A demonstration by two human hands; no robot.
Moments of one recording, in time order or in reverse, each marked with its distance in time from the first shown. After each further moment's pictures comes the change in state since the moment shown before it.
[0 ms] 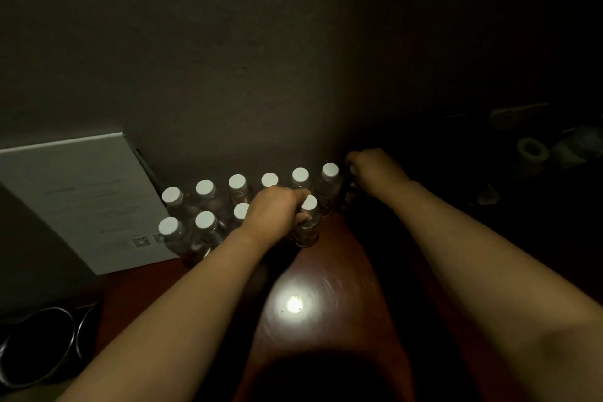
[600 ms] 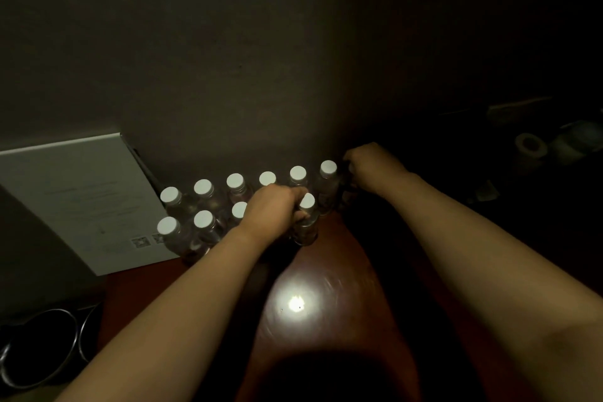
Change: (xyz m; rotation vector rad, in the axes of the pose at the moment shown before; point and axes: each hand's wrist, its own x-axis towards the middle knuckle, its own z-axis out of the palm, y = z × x) left_hand 0.001 0.001 -0.001 0.035 0.034 0.018; right_hand -0.003 -0.005 -0.007 0.054 -0.015 0.023
